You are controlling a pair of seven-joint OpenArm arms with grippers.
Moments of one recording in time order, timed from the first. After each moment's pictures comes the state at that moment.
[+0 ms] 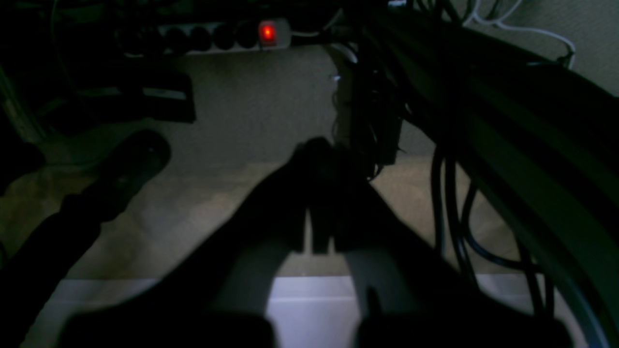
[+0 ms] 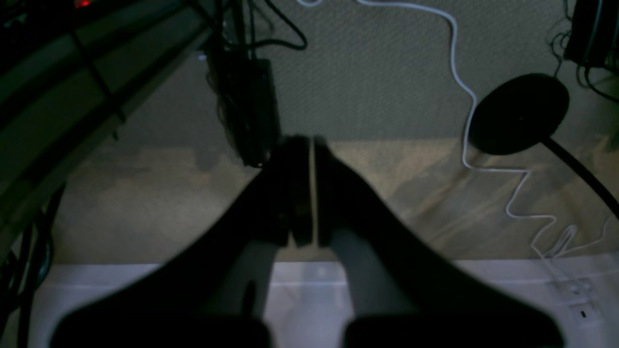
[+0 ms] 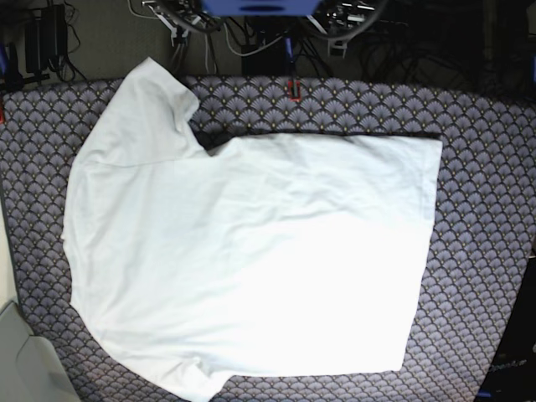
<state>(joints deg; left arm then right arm) 2.1 0.8 3.9 10.4 -1.8 -1.5 4.6 -3.7 0.2 2.8 7.0 -0.3 -0.3 -2.8</state>
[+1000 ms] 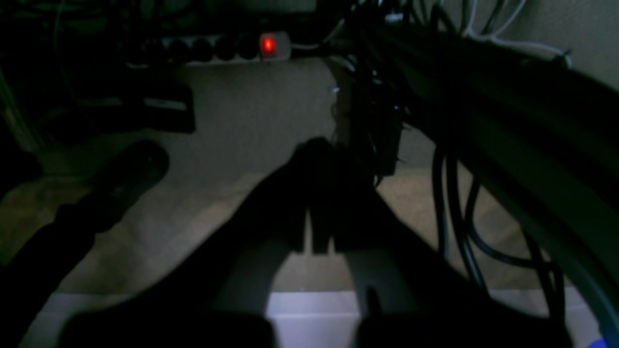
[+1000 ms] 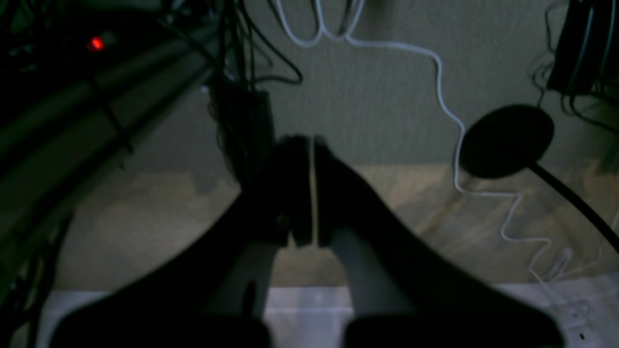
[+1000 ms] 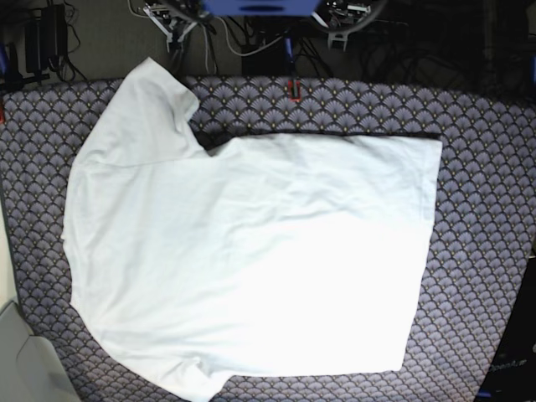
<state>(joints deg) 4.8 0.8 4.0 11.3 -2.0 -1.5 -0.8 -7.6 0.7 2.8 16.4 -0.5 -0.1 -3.3</state>
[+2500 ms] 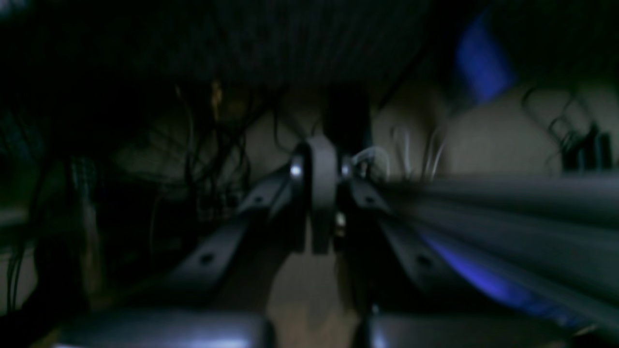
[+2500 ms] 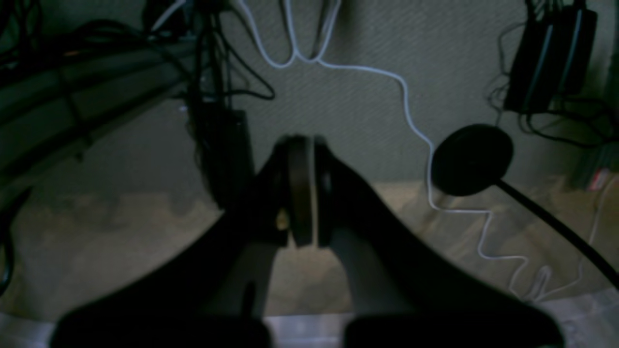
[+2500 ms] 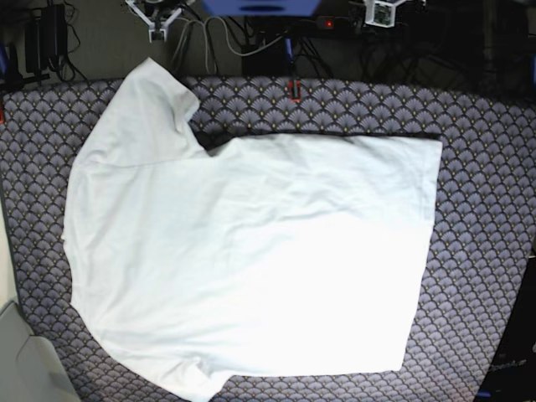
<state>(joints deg) 58.7 -6.2 3.9 106.7 -2.3 -1.5 0.9 -19.9 3.3 2.8 35.6 -0.5 0.1 -3.4</state>
